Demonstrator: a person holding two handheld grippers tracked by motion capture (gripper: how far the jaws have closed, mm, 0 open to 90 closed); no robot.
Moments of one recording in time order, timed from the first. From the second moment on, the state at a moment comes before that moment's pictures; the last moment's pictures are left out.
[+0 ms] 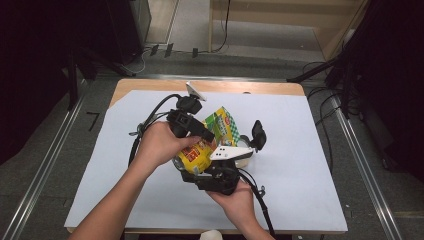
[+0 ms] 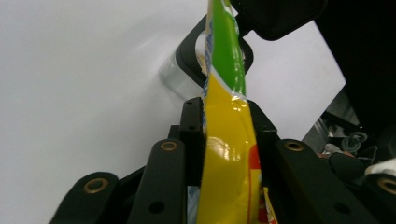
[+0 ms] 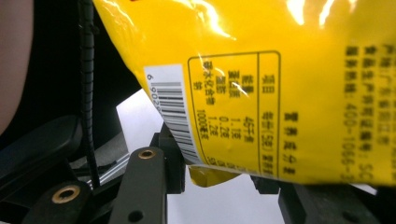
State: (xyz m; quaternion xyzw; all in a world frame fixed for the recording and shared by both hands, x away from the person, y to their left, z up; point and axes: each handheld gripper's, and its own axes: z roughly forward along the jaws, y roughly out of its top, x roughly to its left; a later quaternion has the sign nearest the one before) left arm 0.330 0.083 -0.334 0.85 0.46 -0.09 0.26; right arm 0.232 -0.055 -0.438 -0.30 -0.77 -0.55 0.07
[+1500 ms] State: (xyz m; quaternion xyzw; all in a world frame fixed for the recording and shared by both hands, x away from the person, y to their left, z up) left arm 0.352 0.078 -0.337 0.84 0.47 -0.12 0.23; right arm 0.235 -0.052 -0.429 -0.31 -0.78 -0.54 0.07
